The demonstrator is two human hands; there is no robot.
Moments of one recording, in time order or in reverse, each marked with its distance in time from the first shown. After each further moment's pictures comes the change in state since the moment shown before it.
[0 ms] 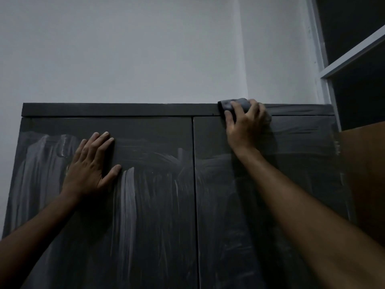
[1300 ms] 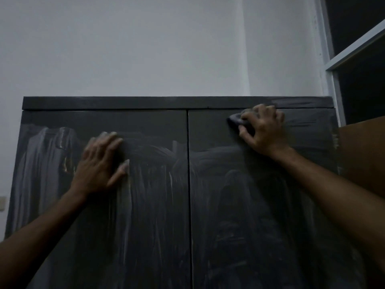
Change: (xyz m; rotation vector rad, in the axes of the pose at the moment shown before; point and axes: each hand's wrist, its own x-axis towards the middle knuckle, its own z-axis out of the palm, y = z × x) left_hand -0.006 0.044 -0.007 -0.002 -0.004 0.034; right_hand 0.001 0.095 -0.041 -0.125 -0.282 -0.413
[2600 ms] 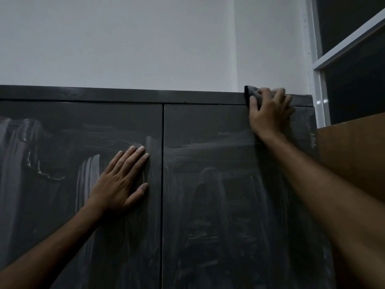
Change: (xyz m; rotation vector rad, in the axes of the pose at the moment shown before) left_hand -0.006 0.112 0.050 0.054 -0.183 0.141; right_hand 0.029 0.052 -0.004 0.072 0.055 0.547
